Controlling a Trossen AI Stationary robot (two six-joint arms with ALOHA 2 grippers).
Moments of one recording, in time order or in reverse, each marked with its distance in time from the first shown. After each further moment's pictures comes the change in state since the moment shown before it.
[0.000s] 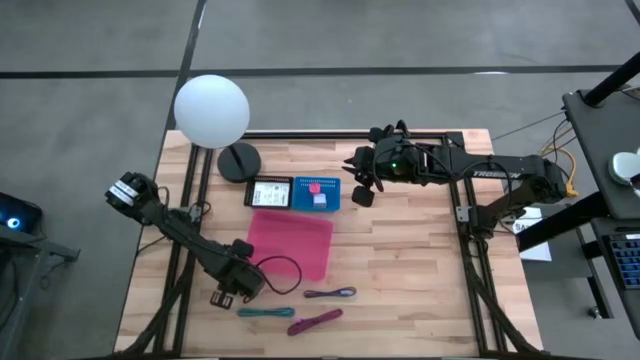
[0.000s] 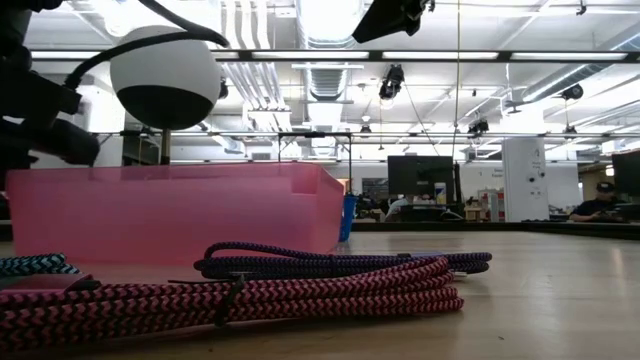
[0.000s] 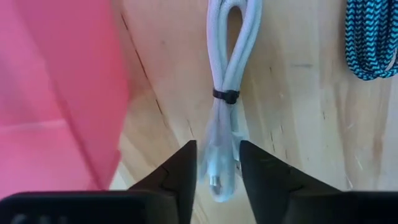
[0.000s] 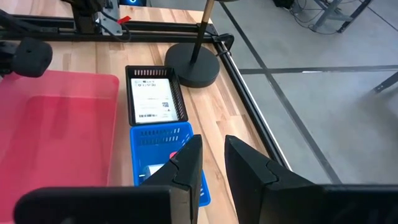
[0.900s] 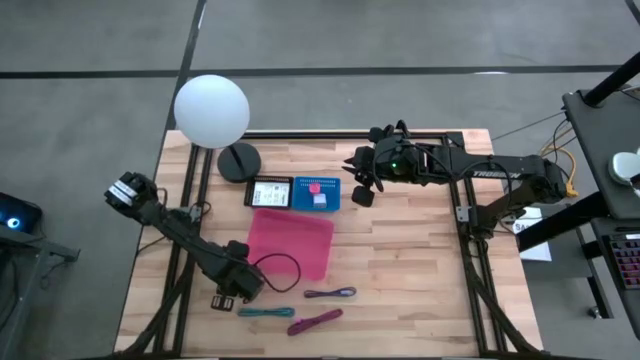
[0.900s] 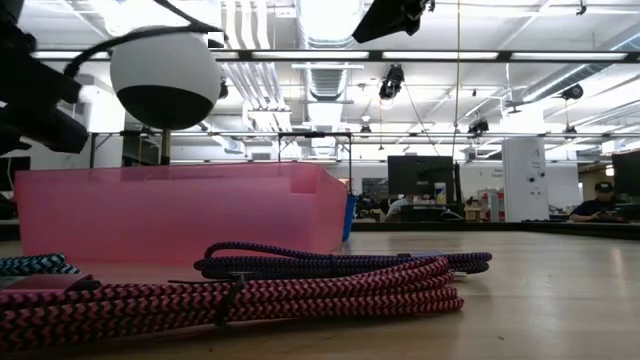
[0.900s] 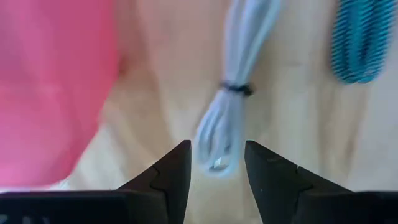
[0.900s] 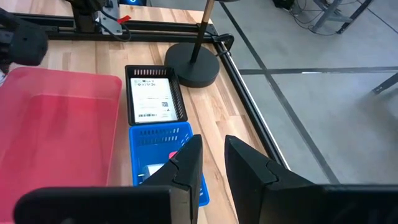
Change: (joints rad) left arm -0.017 -0.004 0.044 -0.068 0.018 -0.134; right arm 0.000 0.000 0.000 0.000 0.001 -0.008
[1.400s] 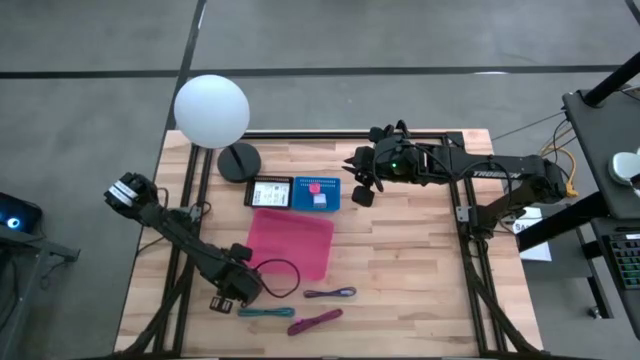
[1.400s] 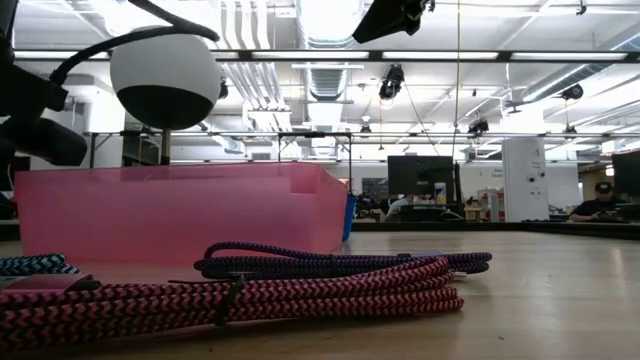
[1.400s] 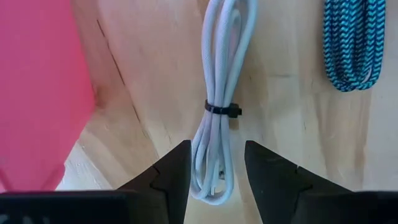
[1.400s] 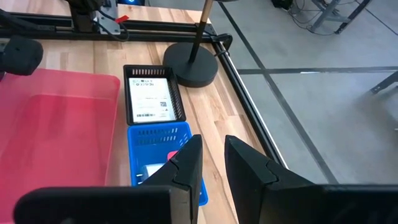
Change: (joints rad) left arm -0.028 0.004 -0.054 0.119 -0.018 0.058; right arm 0.000 0.000 0.000 0.000 0.006 -0.001
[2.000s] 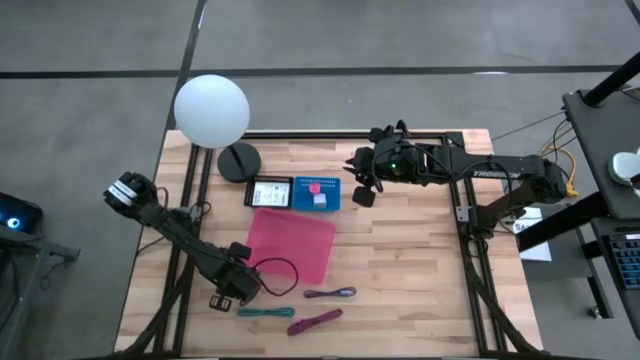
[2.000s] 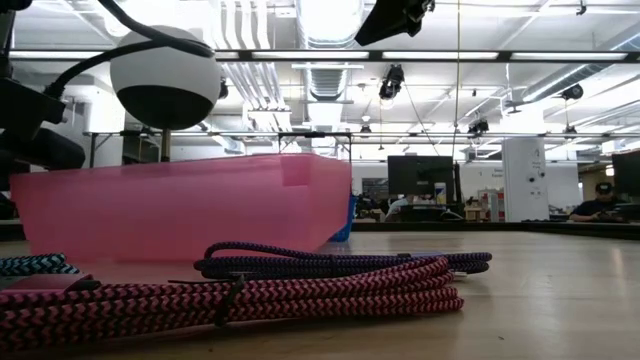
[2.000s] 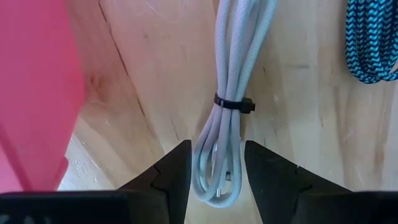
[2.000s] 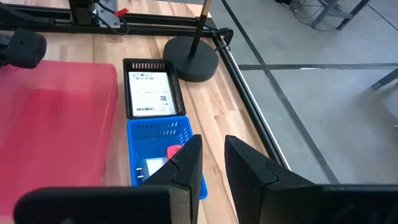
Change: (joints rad) left arm 0.000 -0.003 -0.045 0.033 -0.001 0.000; right arm 0.000 0.000 0.000 -0.022 0.000 0.000
